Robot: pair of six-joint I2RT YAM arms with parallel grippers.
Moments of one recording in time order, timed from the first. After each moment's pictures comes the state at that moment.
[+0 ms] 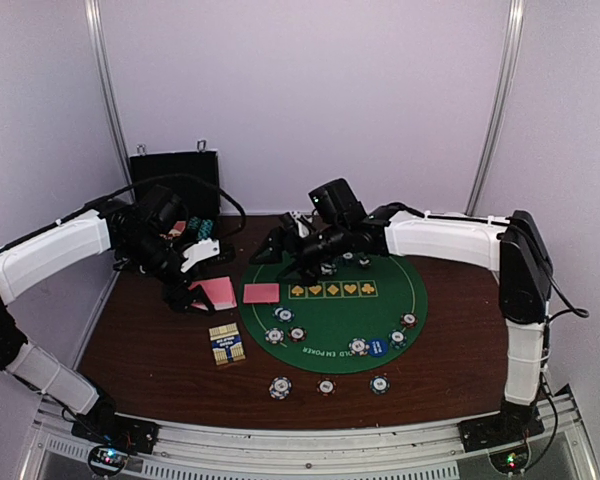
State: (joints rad) left arm -0.51 1.41 1.22 -1.00 0.45 0.69; right arm 0.81 2.01 1.67 -0.29 -0.62 0.89
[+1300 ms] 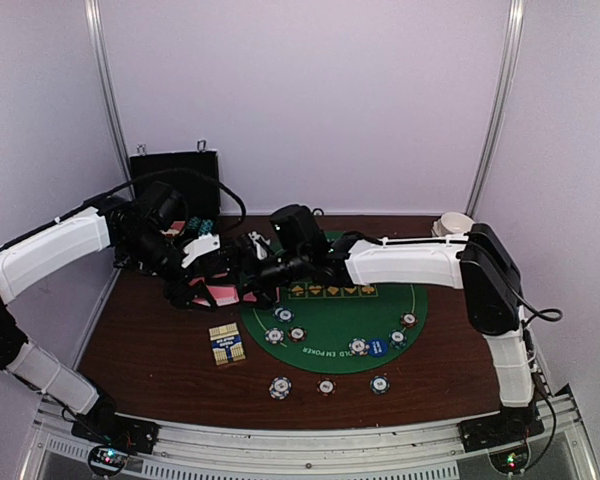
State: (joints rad) left arm -0.51 1.42 1.24 -1.00 0.48 0.66; right arm 0.97 2.16 1.73 0.01 -0.65 1.09
